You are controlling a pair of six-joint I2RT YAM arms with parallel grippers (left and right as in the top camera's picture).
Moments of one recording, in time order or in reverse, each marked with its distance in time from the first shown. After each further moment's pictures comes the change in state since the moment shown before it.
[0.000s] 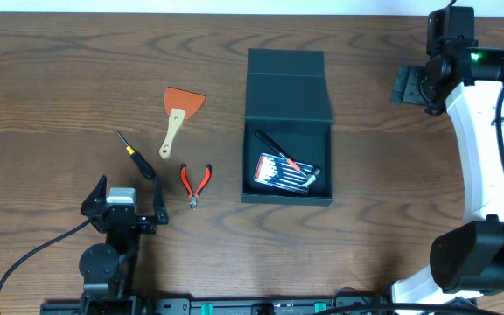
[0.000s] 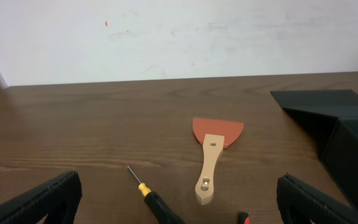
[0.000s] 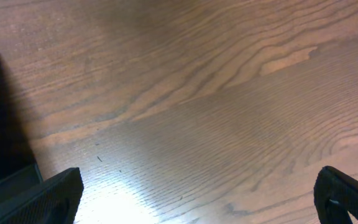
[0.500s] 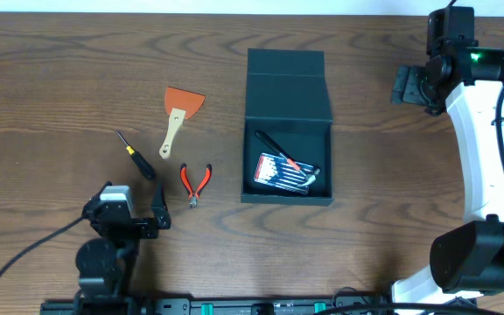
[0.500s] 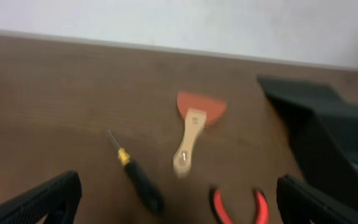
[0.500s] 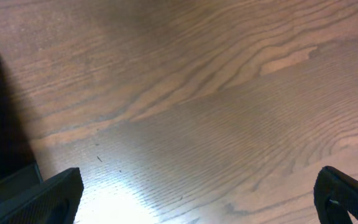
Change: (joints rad) left arm 0.000 0.091 0.153 -0.217 0.033 -0.162; right arm 0.000 0.000 0.000 -0.001 0.000 0.000
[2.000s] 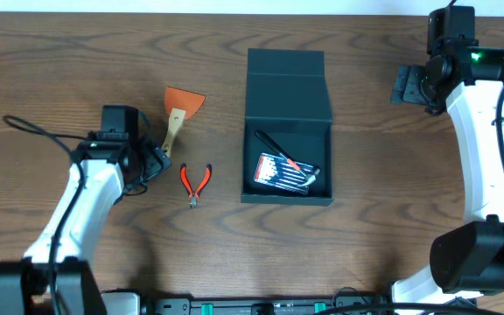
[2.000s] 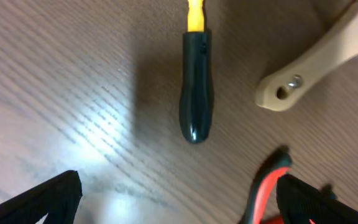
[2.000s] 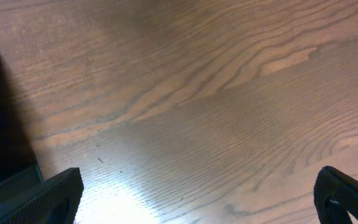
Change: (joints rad) left arm 0.000 1.385 0.727 -0.406 -0.113 -0.531; right arm 0.000 0.000 0.005 0.001 0.000 0.003
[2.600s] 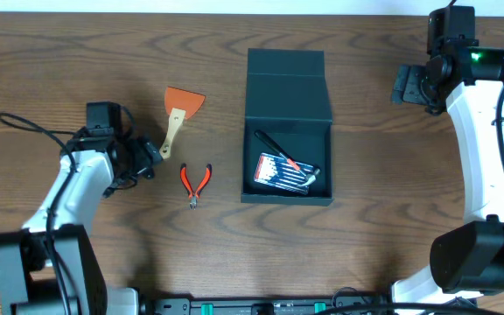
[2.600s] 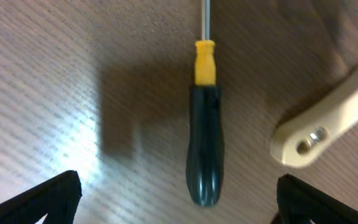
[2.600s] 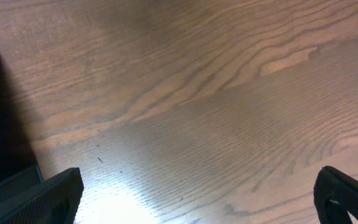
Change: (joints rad) left arm 0.117 0.113 0.000 0.132 0.087 0.102; right arm 0.000 0.000 0.000 0.000 0.000 0.000
